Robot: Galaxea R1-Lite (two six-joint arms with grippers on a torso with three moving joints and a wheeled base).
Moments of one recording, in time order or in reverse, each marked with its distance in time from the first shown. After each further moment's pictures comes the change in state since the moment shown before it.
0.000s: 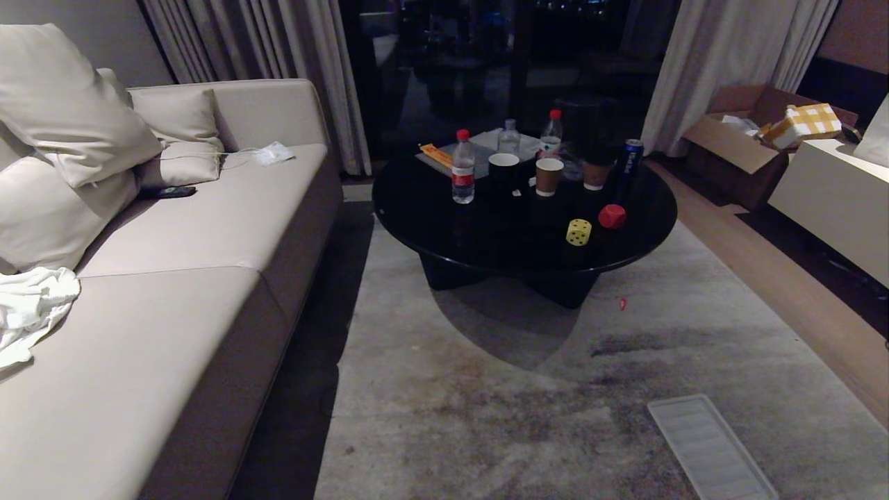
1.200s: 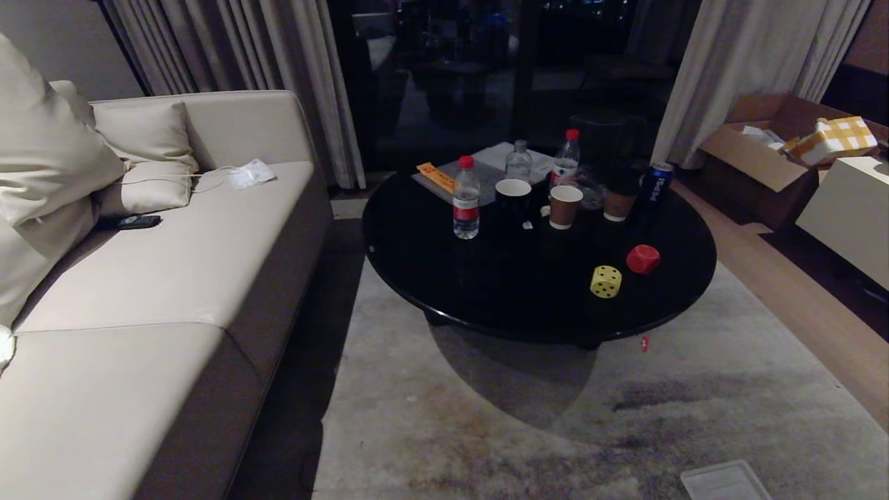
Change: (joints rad) left arm 0.000 0.000 0.000 -0.002 0.002 -0.006; right arm 0.000 0.000 0.000 0.000 0.000 0.000
